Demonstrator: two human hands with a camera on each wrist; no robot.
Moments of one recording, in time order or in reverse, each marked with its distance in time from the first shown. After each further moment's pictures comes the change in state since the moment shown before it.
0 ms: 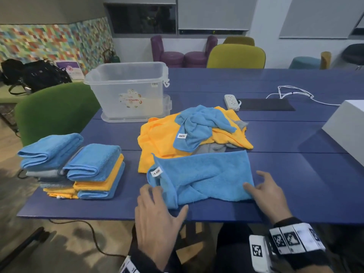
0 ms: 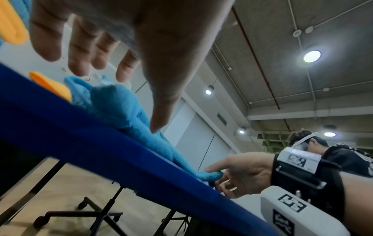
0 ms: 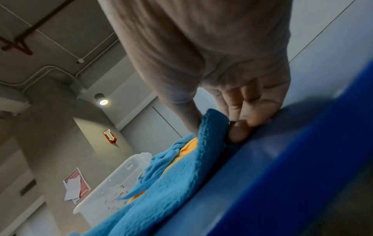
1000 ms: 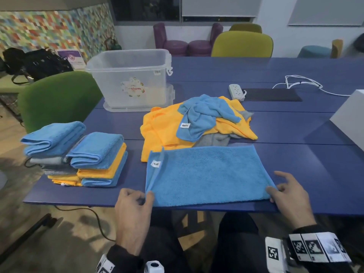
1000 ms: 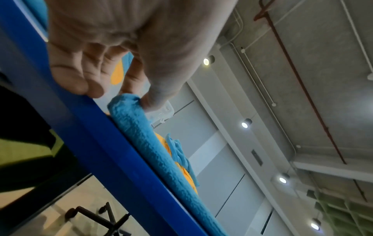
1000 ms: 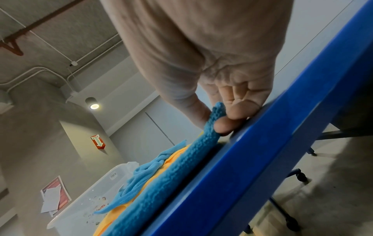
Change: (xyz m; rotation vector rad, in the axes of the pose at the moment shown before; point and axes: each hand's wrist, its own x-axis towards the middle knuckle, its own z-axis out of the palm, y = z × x) left_hand 0.004 -0.055 -0.014 -0.344 0.031 -0.323; right_hand -0.031 0.021 -0.026 0.098 0.118 -0.009
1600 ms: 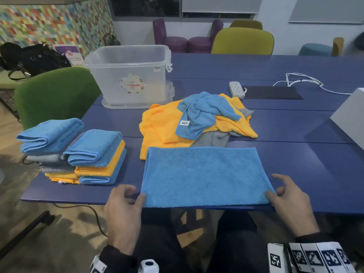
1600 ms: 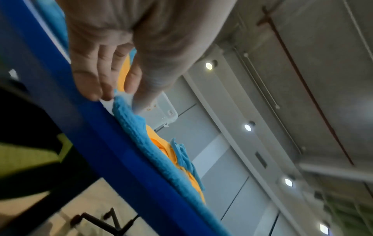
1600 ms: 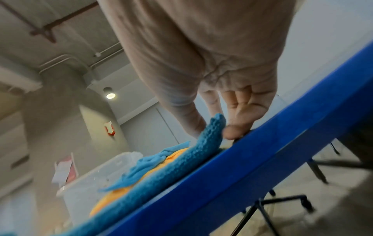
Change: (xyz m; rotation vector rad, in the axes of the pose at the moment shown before) left_hand 0.002 -0.013 -0.007 -0.078 0.049 -0.049; right_hand -0.011 0.007 -0.001 -0.186 -0.021 -0.061
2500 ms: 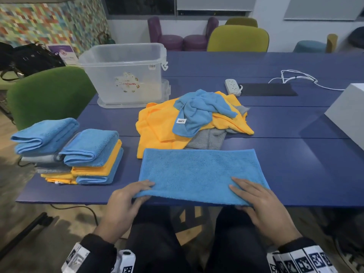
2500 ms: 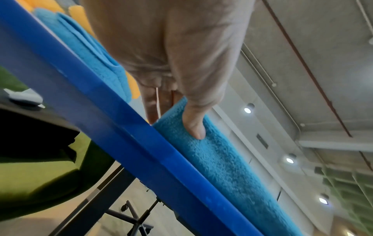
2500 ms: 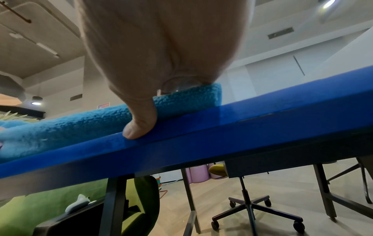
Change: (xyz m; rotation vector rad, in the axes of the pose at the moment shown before) left_hand 0.035 -0.029 -0.009 -0.010 -0.425 0.564; right_hand -0.013 0.024 0.041 -0.250 -0.140 -0.784
